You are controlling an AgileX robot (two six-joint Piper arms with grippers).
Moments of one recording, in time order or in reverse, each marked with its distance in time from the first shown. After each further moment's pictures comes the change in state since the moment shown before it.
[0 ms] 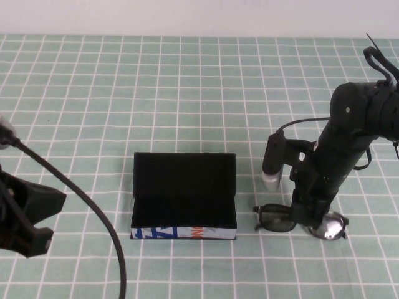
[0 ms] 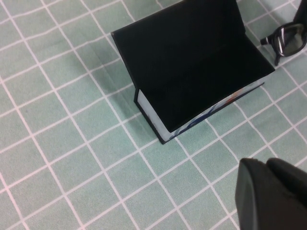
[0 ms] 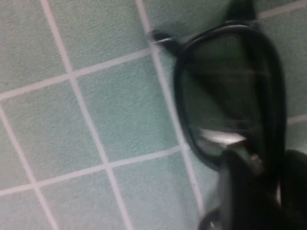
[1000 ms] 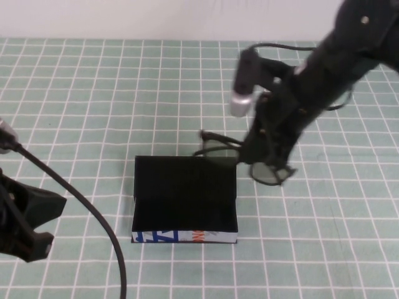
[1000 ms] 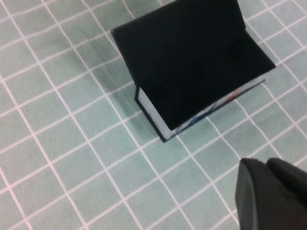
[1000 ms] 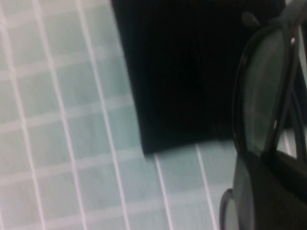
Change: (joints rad) right arm 0.065 -0.077 -0.357 0.240 0.237 -0.025; left arm 0.000 0.000 0.000 0.008 0.006 0.004
